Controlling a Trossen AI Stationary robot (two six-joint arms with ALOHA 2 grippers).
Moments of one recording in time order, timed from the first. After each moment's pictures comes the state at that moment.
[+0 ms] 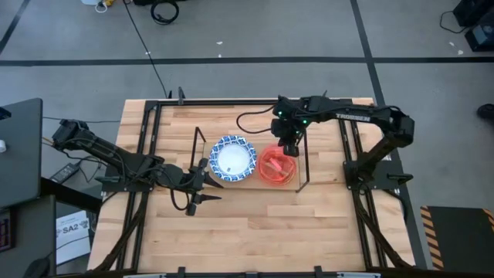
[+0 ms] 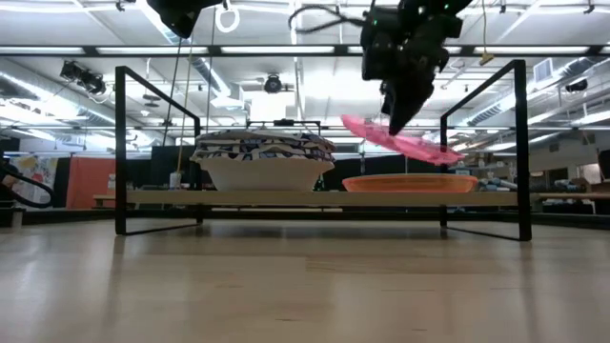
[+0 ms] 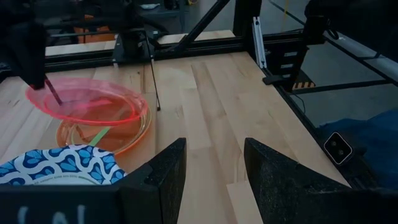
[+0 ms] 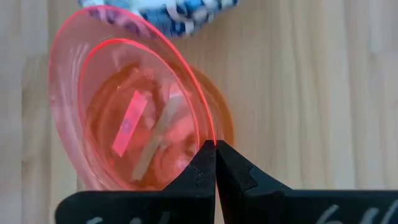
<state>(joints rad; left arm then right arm) -0.39 1.10 0.71 0.05 -0.22 -0.07 -0.37 1.54 1.28 -0.92 -0.29 -0.24</state>
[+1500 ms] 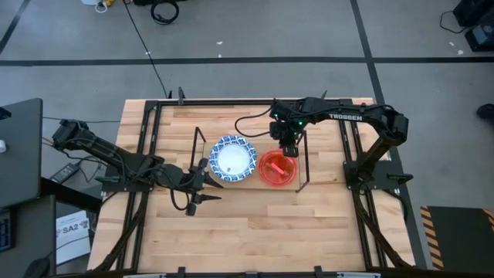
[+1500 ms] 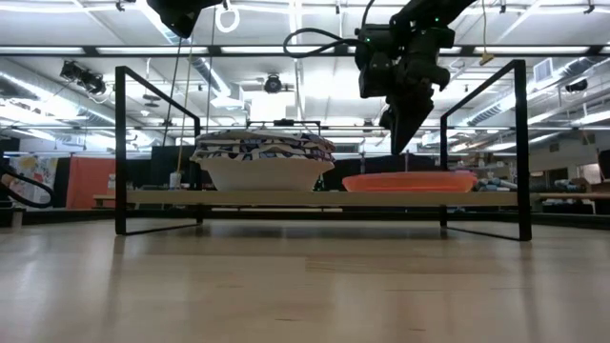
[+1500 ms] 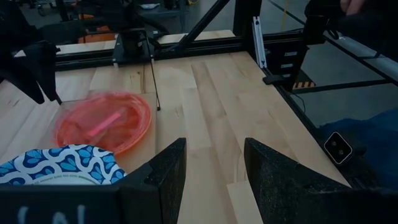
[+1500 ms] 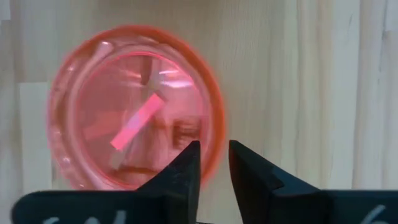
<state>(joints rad) -0.39 1.10 0.71 0.05 -0.22 -0.07 -0.38 1.62 1.28 -0.94 -0.25 -0.31</state>
